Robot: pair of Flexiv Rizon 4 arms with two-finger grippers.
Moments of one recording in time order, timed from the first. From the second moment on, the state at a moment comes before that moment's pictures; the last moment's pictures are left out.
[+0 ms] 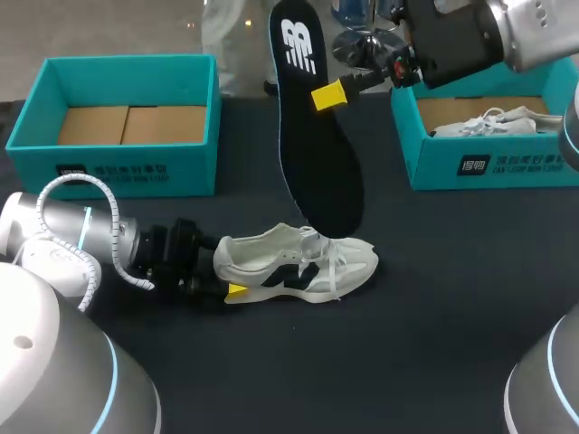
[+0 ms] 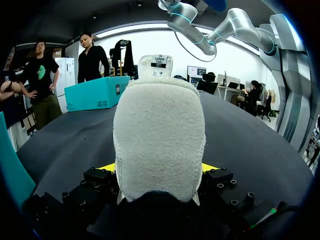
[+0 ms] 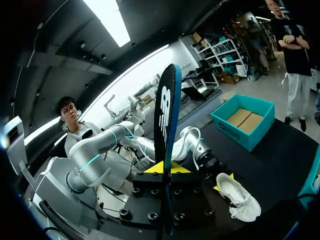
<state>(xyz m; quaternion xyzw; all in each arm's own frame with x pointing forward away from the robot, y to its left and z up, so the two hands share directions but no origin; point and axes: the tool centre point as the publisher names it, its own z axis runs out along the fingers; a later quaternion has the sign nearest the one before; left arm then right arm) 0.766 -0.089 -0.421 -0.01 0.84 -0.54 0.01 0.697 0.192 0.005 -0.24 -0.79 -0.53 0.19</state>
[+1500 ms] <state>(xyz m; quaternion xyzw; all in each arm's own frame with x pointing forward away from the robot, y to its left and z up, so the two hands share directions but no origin) 0.772 -0.077 -0.414 -0.02 0.85 -0.52 0.00 0.694 0.190 0.004 -0.24 -0.79 -0.53 0.19</state>
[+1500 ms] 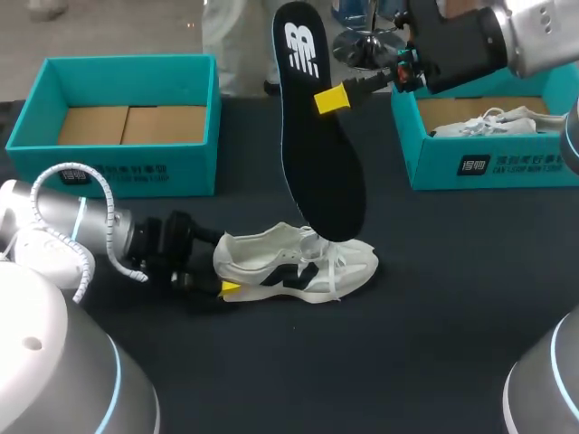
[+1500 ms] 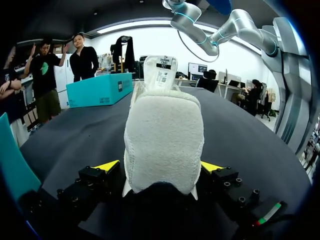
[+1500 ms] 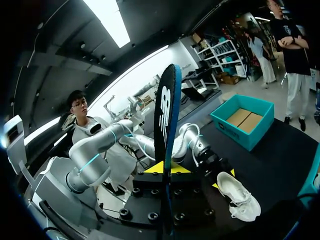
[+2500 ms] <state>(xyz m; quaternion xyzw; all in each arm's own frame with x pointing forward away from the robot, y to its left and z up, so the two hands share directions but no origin) 0.772 -0.072 -0.408 -0.02 0.87 -0.49 -0.01 0.694 0.190 0.003 -0.24 -0.79 -0.53 0.19</state>
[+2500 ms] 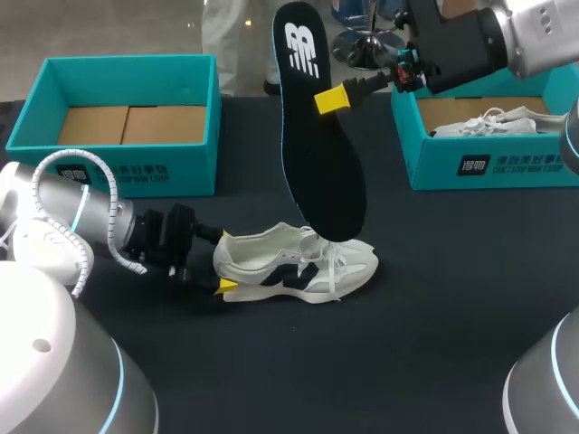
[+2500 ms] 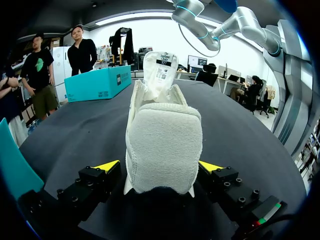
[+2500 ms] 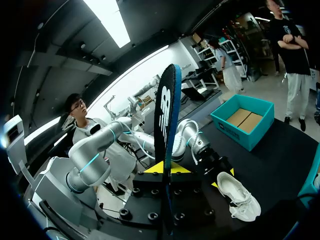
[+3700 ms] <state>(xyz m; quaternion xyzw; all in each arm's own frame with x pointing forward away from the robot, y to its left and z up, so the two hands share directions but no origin) 0.771 -0.057 -0.381 -0.02 0.94 -0.35 0.00 0.694 0.190 0.003 -0.24 -0.79 -0.53 0.19</state>
